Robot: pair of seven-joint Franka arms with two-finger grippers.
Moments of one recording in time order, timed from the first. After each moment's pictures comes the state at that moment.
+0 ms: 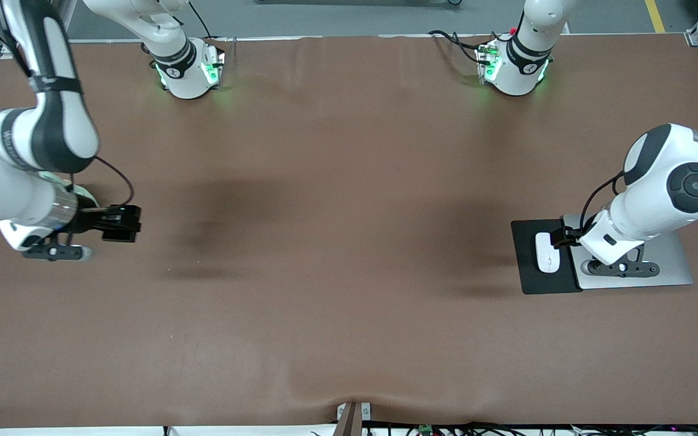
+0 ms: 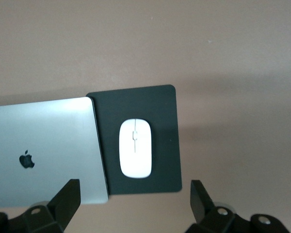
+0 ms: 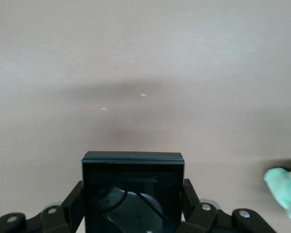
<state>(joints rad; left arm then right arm) 0.84 0.60 -1.12 -1.73 0.62 1.89 -0.38 0.03 0.23 -0.11 -1.87 0.13 1.96 -0.08</state>
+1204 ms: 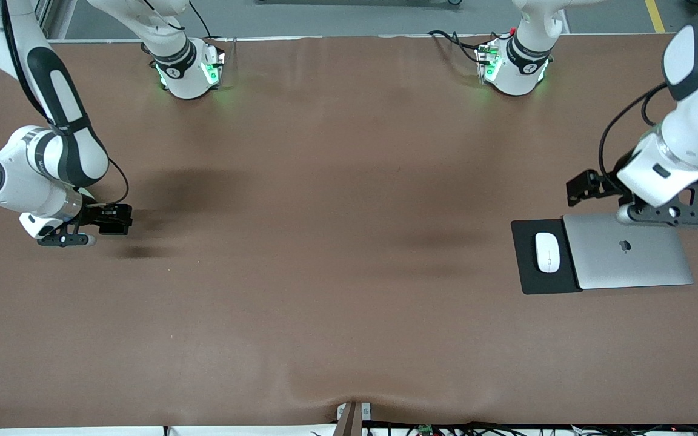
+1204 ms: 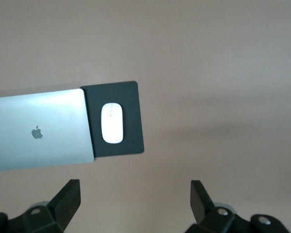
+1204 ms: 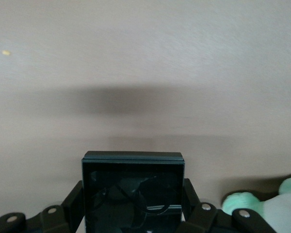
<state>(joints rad) 0.07 0.09 -0.25 -1.61 0.01 1.71 -0.10 -0.14 0.32 -0.11 -2.22 0.10 2.44 -0.31</state>
